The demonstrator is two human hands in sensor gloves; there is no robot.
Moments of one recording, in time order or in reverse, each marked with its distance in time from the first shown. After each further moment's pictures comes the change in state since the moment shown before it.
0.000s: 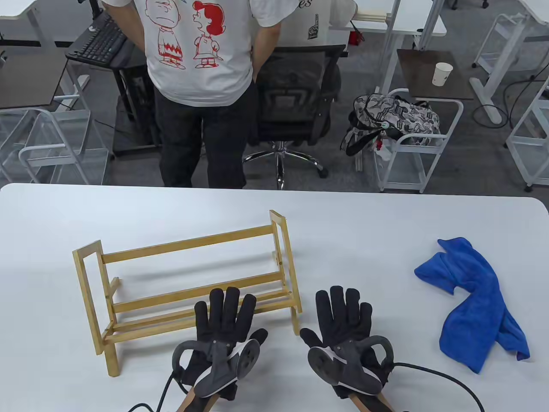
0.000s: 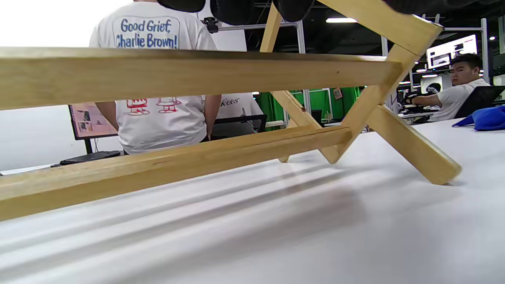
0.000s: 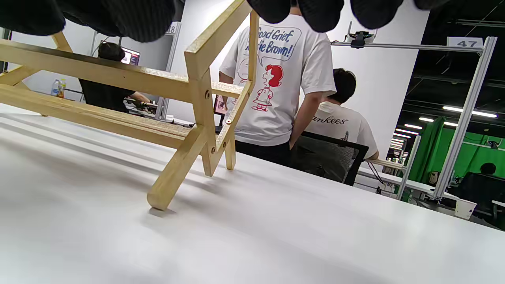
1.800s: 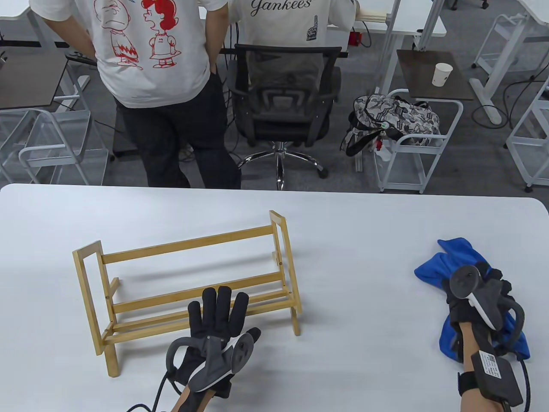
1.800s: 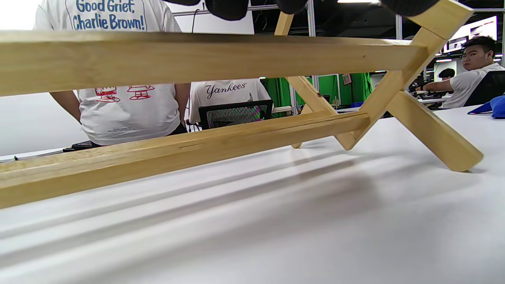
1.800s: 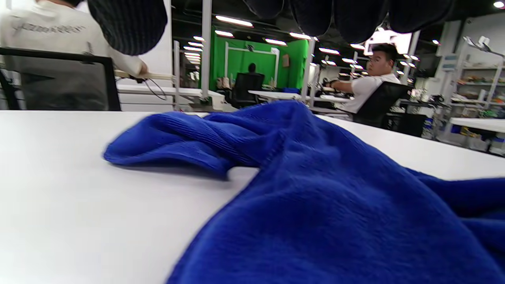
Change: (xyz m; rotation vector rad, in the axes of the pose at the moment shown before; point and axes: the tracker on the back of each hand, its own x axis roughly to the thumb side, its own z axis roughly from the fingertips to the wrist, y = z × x) left_hand -0.014 -0.006 -0.005 -0.048 0.039 -0.002; right_hand -0.312 0.049 -0.001 0.257 0.878 -0.066
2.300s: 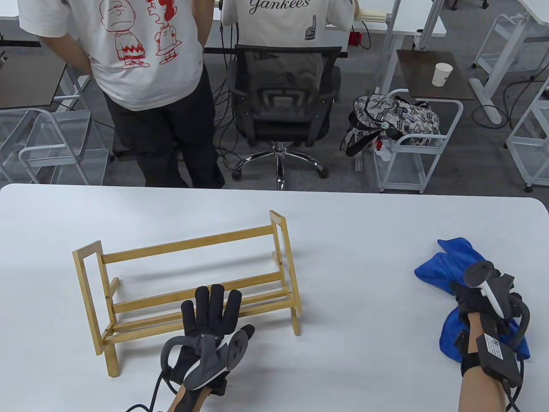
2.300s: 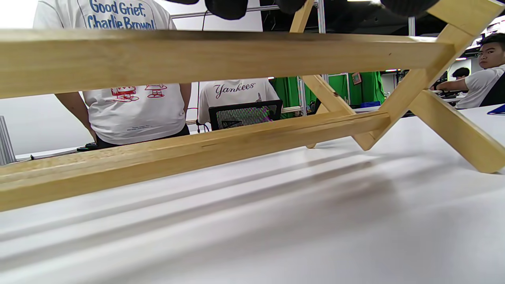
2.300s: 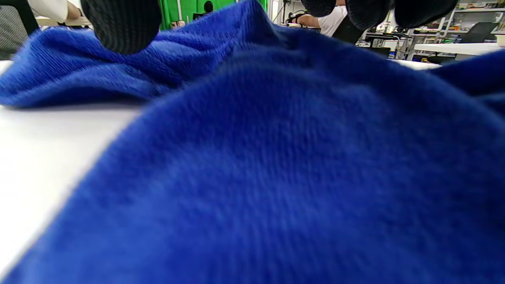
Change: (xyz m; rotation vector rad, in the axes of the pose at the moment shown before) left_hand -0.011 0.000 -0.001 0.003 0.035 -0.004; right_hand -0.026 0.040 -0.039 0.204 0.160 -0.052
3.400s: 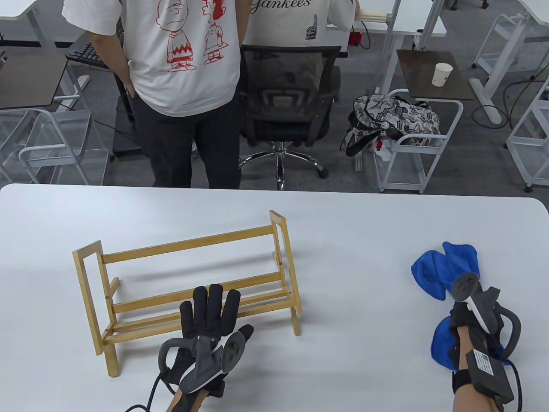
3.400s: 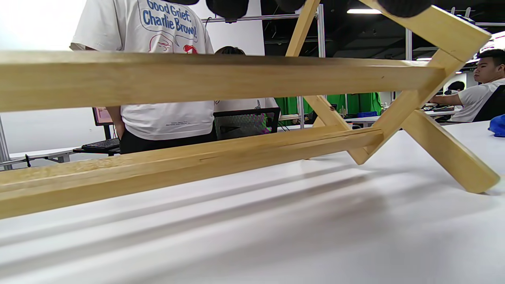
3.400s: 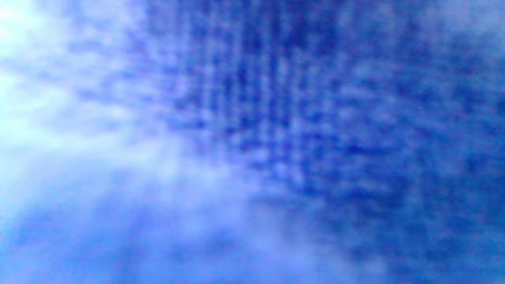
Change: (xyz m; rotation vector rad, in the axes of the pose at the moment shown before) left_hand -0.002 0.002 0.003 0.022 -0.007 0.035; right_hand 0.012 0.002 0.043 -0.171 -0.061 0.055
